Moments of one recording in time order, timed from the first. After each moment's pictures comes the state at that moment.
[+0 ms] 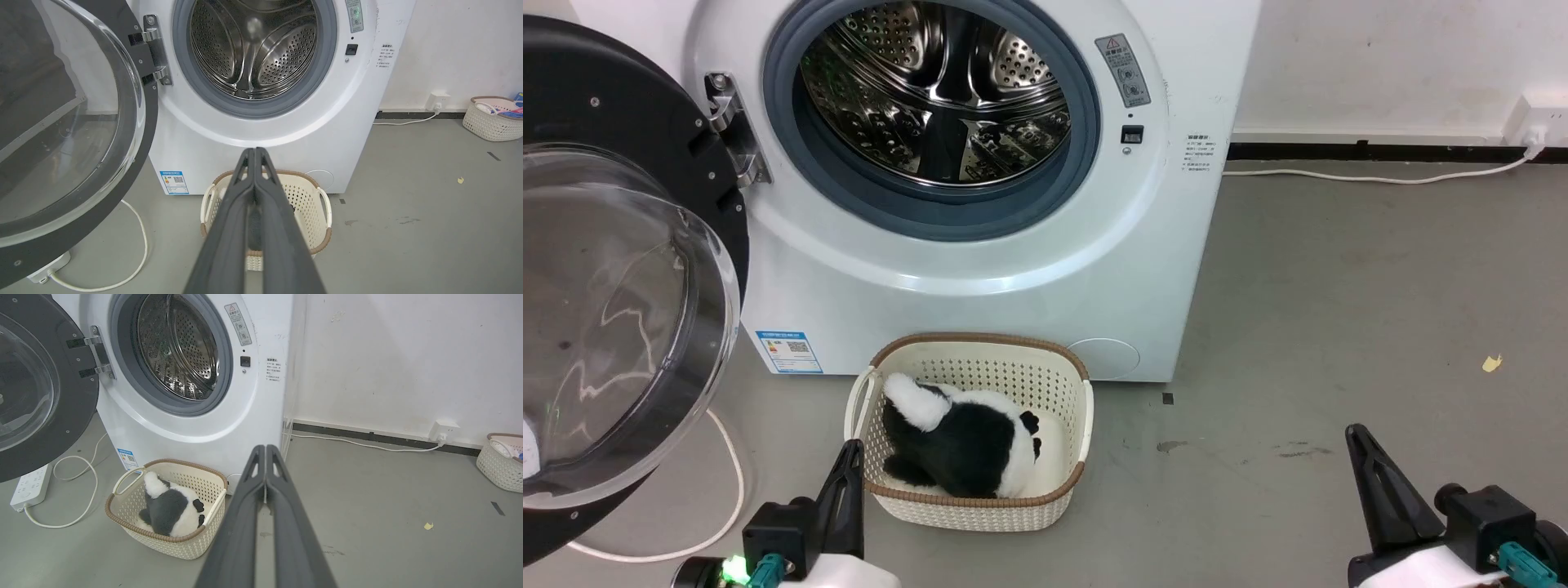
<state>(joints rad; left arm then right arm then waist) 0.06 0.07 -0.05 0.05 -0.07 0.01 -0.12 0.07 -0.05 -0.04 -0.01 0.03 0.13 -0.12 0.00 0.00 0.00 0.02</state>
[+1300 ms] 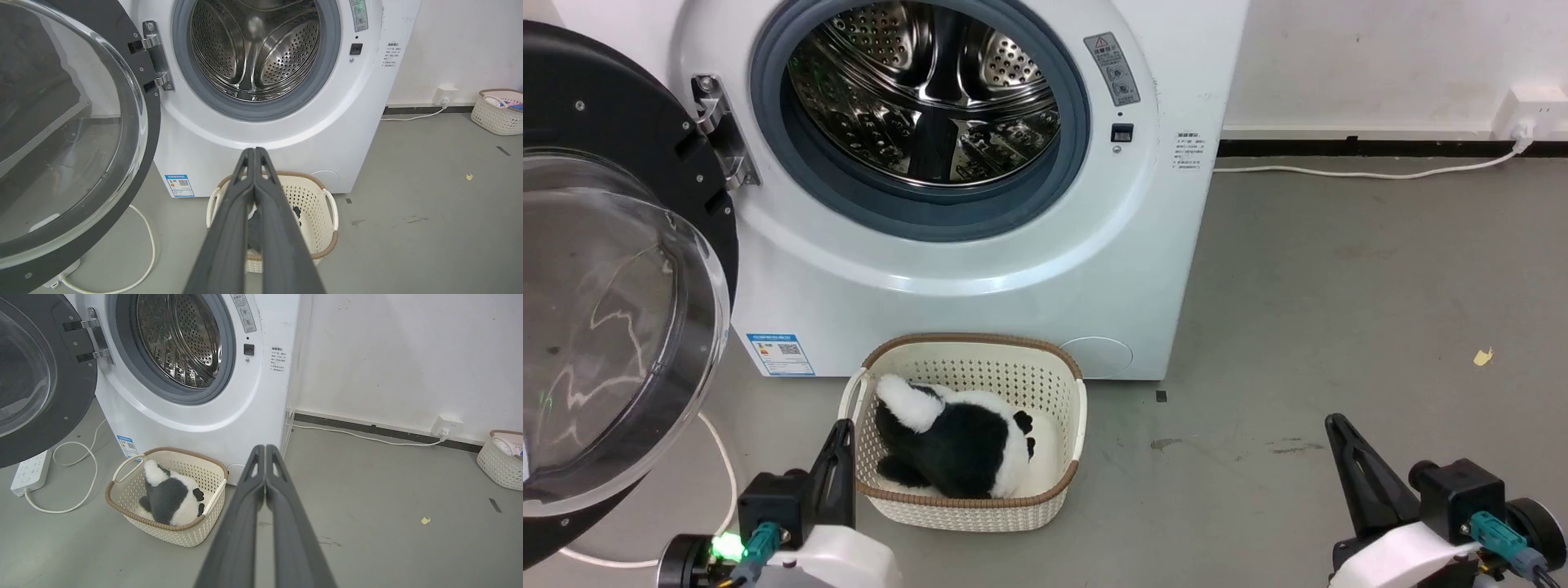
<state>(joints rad) 0.02 0.05 -0.02 0.02 -0.03 0.01 -0.04 0.03 -0.05 -0.01 0.00 0.02 0.13 -0.04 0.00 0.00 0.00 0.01</state>
